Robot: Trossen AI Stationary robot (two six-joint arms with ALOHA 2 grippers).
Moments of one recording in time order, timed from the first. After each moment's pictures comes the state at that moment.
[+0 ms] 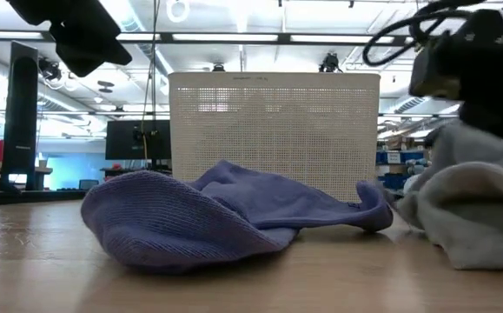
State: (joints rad) left arm -0.55 1.15 0.73 -0.25 -0.41 -0.63; right arm 0.62 1.67 0.75 -0.14 0.37 0.71
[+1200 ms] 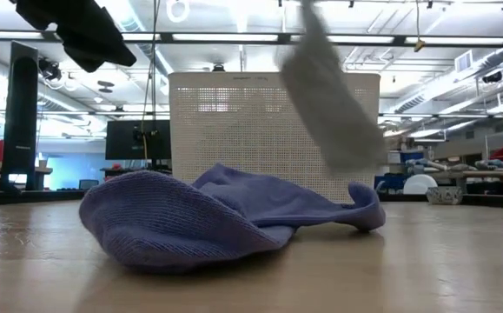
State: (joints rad) left arm -0.55 1.15 0.73 -0.26 -0.45 -0.49; right arm 0.45 1.62 1.83 -1.08 0.62 0.32
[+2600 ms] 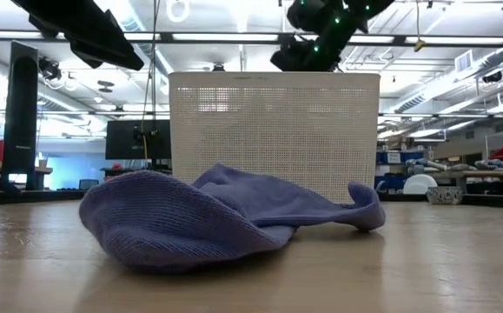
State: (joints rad) left arm -0.55 1.15 0.73 -0.29 -0.56 -0.42; right arm -0.42 1.64 1.42 -0.55 0.23 0.23
